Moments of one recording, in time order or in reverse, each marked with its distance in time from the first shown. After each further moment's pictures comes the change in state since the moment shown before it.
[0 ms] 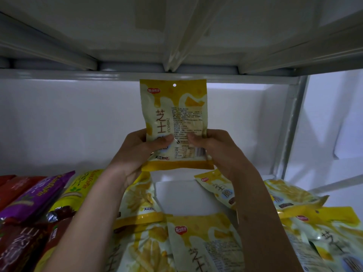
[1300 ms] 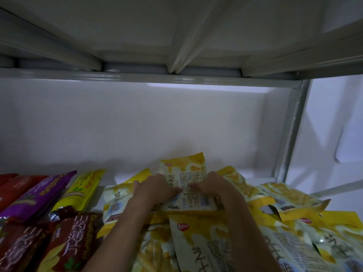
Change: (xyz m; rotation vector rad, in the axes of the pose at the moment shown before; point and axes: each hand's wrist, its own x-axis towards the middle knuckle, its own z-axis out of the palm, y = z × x) left_hand 0.012 -0.086 0.004 1.454 -0.069 -0.423; right_hand 0.014 0.091 0.001 -0.838 -0.033 0.477
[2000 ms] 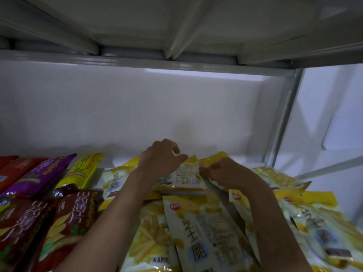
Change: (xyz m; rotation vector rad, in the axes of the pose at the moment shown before) left_hand -0.032 0.024 -0.032 -0.247 0.270 0.218; right_hand -0.069 0.021 -0.043 -0.050 0.009 -0.172
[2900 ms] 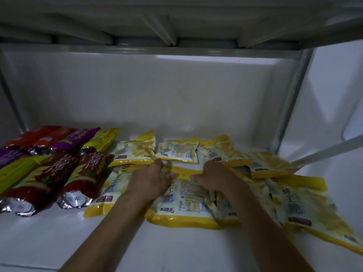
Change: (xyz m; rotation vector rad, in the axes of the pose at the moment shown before) left_hand -0.137 0.021 0.061 0.178 -0.032 -0.274; right_hand -0.049 0.050 0.029 -0.273 -0.238 -0.051
